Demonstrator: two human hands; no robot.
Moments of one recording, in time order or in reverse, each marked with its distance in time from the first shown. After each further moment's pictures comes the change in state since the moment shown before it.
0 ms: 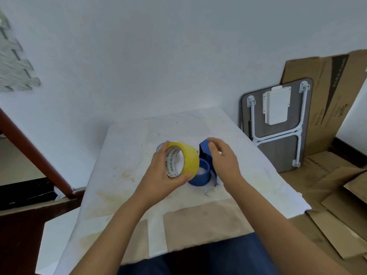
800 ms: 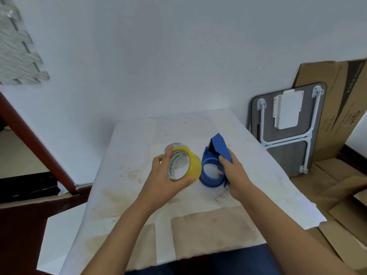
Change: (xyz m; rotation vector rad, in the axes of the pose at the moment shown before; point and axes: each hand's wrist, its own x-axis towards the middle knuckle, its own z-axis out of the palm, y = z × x) left_hand 0.005 -0.016 -0.008 -0.023 0.004 -0.149; right_hand 0.020 0.033 0.013 0.351 -0.075 0.295
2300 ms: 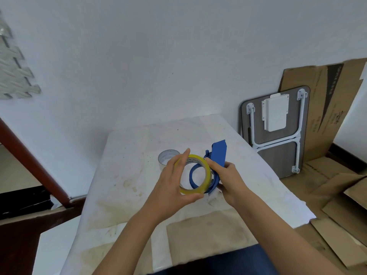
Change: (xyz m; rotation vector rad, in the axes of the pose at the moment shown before) left_hand -0.002 0.011 0.022 0.214 -0.058 0.366; right_hand -0.026 -0.014 0.000 0.129 0.010 0.133
